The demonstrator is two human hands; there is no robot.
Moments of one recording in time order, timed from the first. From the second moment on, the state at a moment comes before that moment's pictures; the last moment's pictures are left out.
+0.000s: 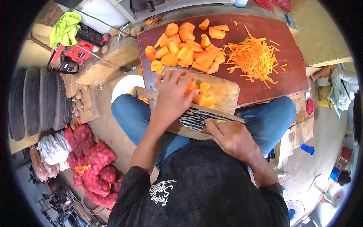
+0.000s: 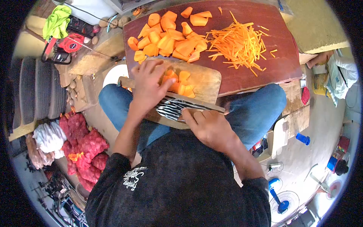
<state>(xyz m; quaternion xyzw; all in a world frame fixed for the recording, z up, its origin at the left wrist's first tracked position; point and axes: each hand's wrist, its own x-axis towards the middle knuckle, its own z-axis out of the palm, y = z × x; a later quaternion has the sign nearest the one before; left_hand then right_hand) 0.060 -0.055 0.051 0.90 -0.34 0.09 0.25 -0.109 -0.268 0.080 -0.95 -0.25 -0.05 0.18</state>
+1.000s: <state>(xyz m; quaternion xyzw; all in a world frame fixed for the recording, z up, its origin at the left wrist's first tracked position) -0.010 -0.004 0.028 0.91 -0.30 -0.03 0.29 -0.125 -0.274 0.081 -0.84 -0.05 0.15 0.52</state>
